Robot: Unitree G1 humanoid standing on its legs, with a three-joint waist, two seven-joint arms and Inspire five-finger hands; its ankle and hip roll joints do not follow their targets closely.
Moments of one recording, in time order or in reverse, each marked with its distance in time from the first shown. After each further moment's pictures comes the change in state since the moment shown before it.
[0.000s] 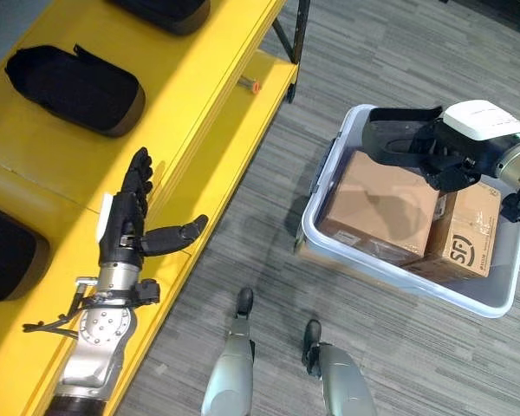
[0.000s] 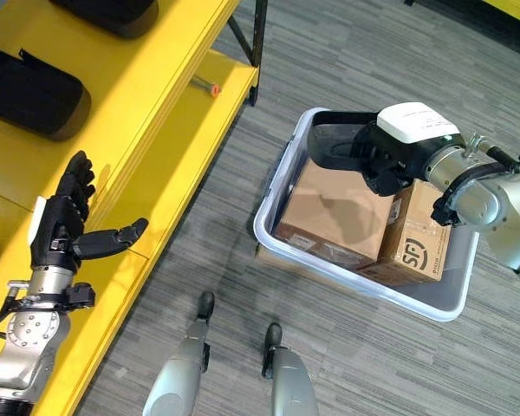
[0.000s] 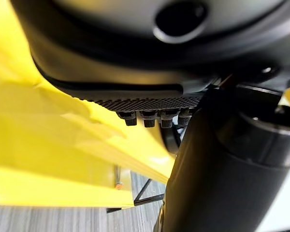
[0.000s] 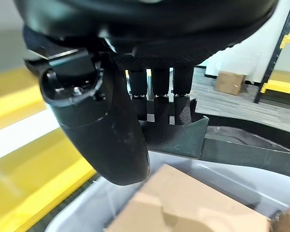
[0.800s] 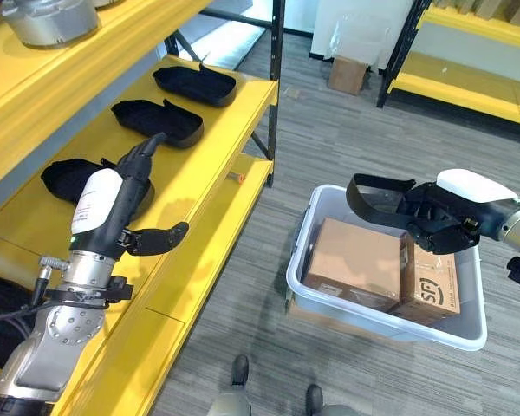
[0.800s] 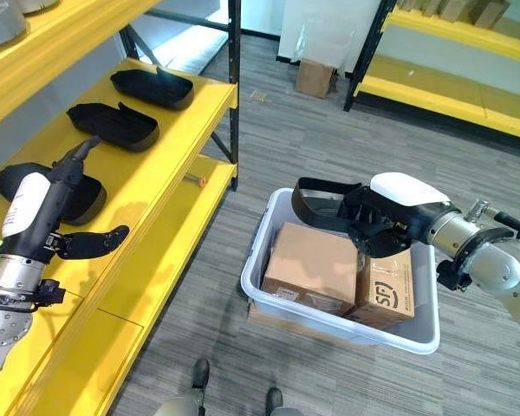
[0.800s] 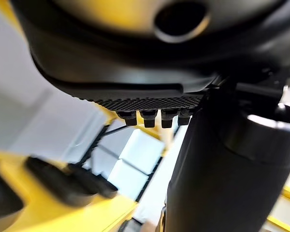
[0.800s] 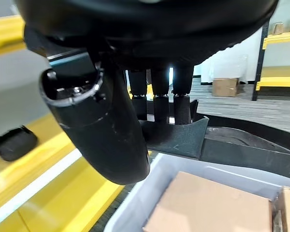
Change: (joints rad) left arm 0.068 0.234 0.045 -0.123 0.499 -0.042 0.051; right arm 0.621 -0.017 -0.447 -0.239 0.173 -0.077 0.130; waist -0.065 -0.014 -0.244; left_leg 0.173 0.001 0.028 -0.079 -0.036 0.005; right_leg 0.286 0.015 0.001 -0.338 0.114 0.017
